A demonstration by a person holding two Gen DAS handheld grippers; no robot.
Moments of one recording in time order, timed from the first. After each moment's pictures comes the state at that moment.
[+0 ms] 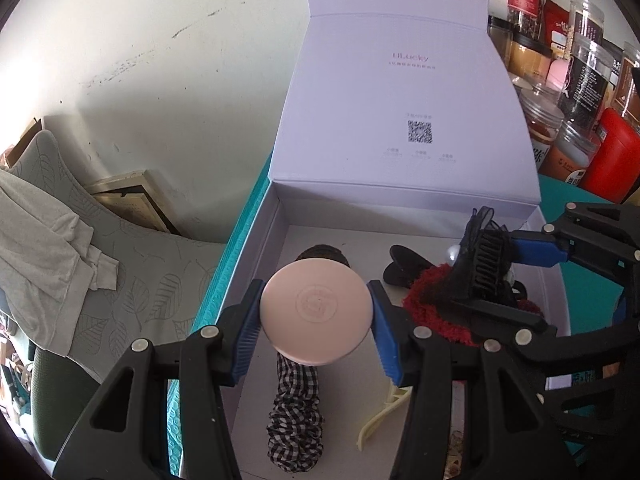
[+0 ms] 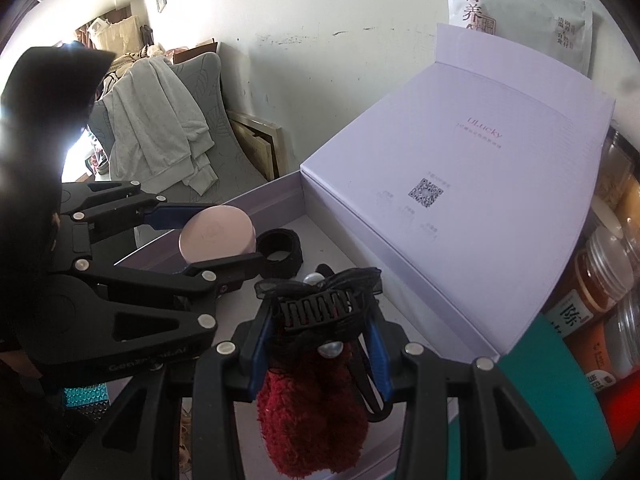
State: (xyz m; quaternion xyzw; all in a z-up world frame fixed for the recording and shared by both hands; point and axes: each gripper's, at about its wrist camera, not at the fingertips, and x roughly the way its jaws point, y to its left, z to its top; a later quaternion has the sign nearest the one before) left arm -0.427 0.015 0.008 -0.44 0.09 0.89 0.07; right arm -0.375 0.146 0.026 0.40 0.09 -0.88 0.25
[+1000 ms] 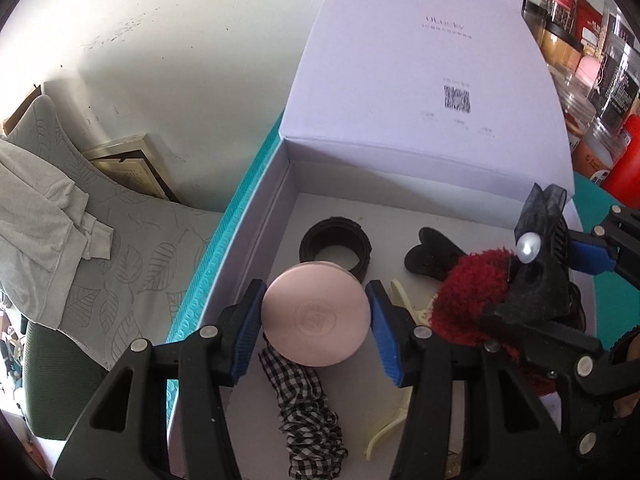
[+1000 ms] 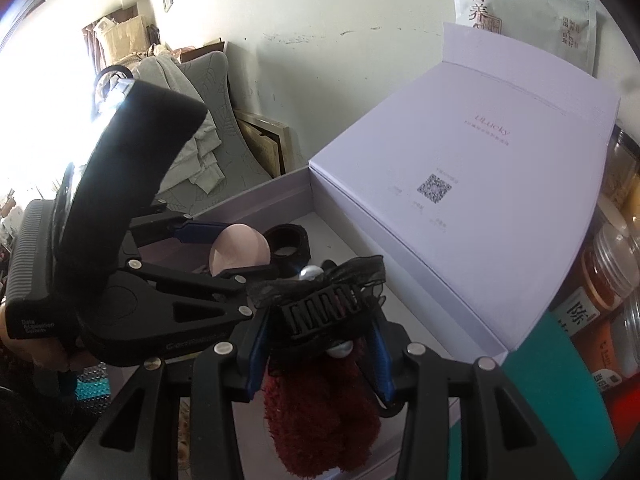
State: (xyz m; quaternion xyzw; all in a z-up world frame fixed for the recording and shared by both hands) left arm -0.447 0.000 -0.028 -0.48 0.06 0.87 0.05; right arm -0.363 0.151 0.032 0.39 0.08 -0.88 0.27
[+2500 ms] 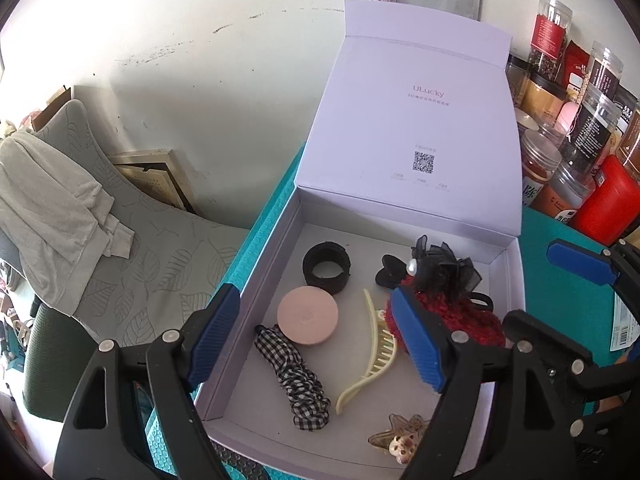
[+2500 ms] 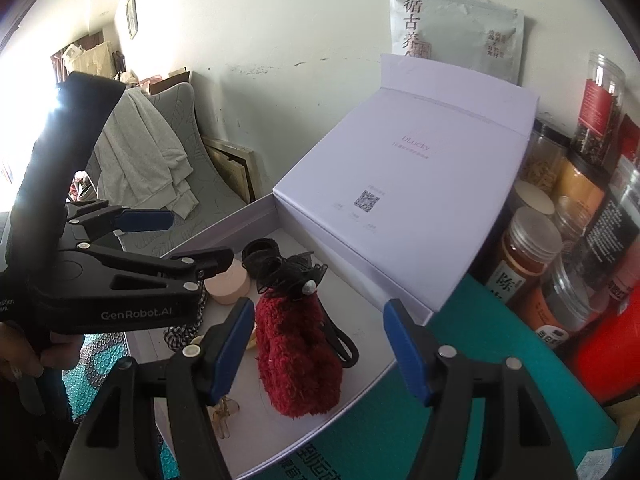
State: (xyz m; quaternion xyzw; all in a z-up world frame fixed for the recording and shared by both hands) left arm -0.400 0.004 0.061 -0.45 0.04 0.89 0.02; right arm -0.328 0.184 0.077 0.38 0.06 -0.90 0.19
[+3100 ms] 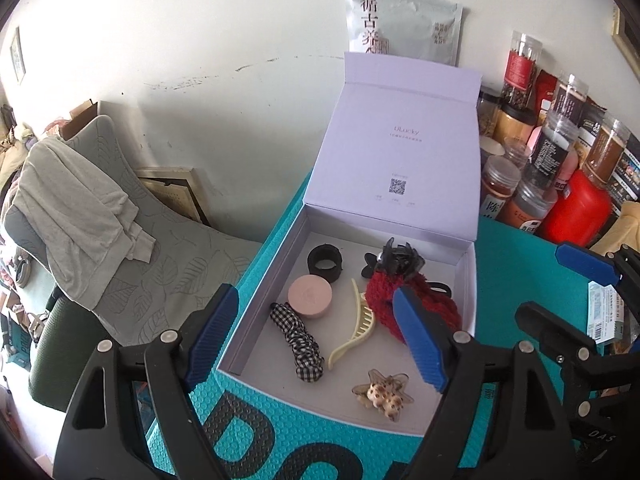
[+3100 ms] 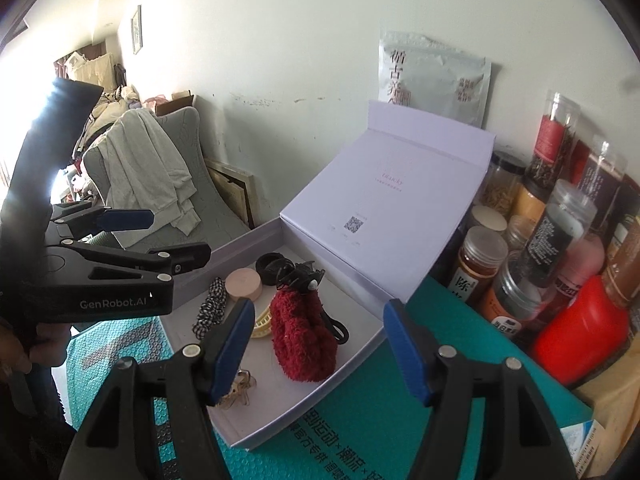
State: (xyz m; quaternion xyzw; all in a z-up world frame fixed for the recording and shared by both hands) left arm -0.321 0.007 0.135 -0.41 0.03 0.91 0.01; right arm -0.259 0.194 0.132 0.34 0.06 -0.92 0.17
